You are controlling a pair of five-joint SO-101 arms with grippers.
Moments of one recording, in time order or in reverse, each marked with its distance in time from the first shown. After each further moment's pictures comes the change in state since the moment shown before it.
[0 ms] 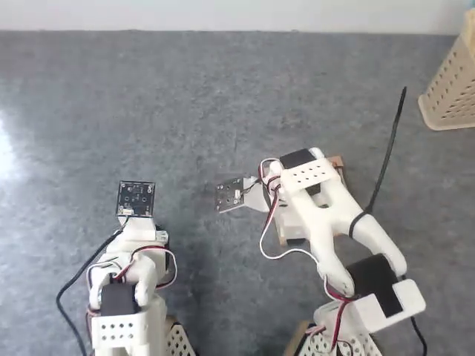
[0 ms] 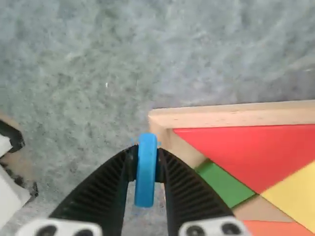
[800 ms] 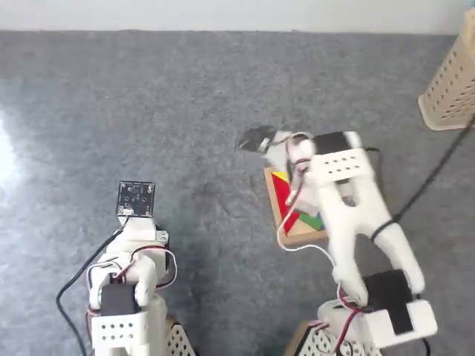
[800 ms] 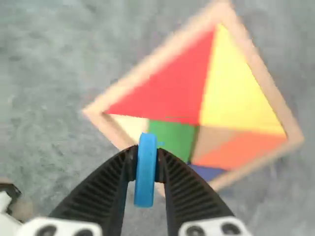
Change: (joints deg) left arm 0.1 0.0 0.0 0.0 0.0; right arm 6.8 -5.6 -7.1 1.6 -17.1
